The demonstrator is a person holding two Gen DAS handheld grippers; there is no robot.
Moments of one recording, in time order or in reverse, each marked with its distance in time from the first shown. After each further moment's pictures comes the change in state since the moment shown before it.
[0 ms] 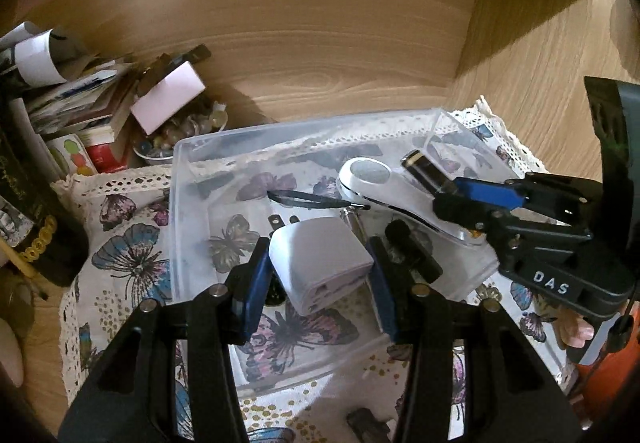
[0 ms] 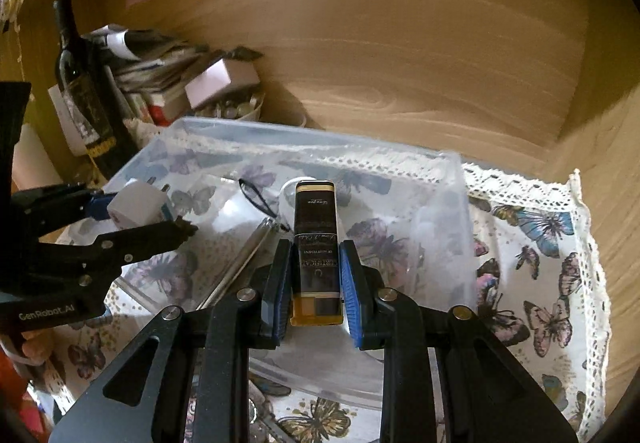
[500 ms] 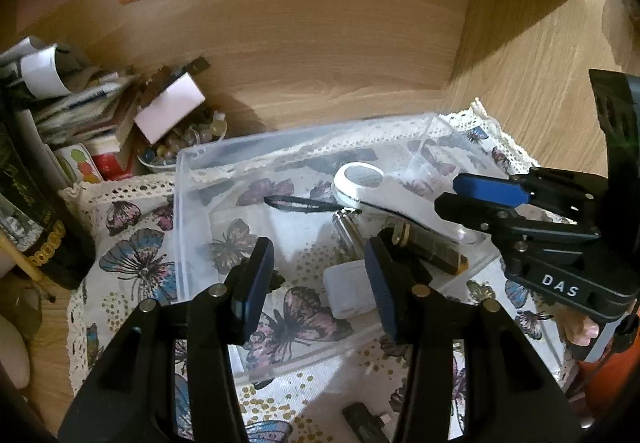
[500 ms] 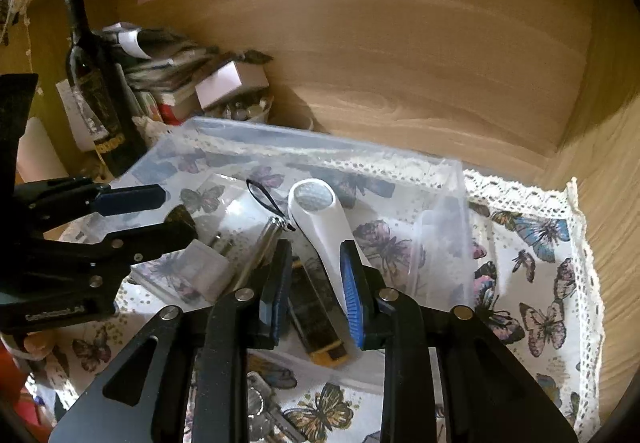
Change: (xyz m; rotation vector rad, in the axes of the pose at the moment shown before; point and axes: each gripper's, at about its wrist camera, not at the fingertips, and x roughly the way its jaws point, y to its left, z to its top) left arm -0.014 -0.005 0.002 0.013 -0.024 0.009; right arm -0.022 0.005 0.004 -0.017 -0.039 -0.005
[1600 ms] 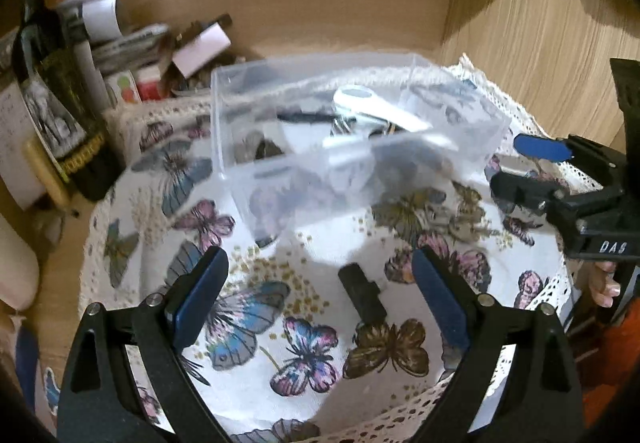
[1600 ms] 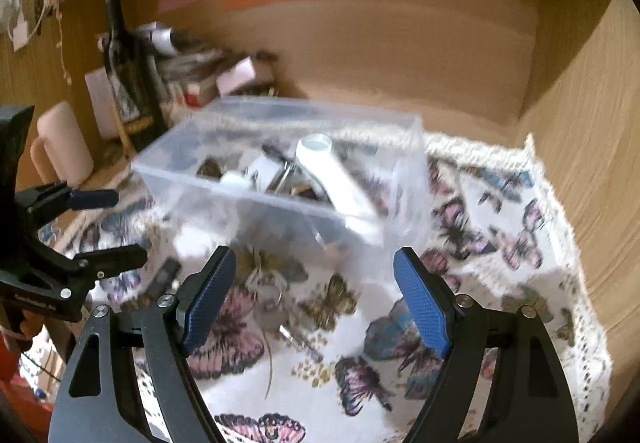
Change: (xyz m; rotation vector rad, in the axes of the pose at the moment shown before) left arm -0.044 -0.011 -0.079 0.001 0.086 0.041; right arm -0.047 0.008 -0.066 0.015 0.021 -0.002
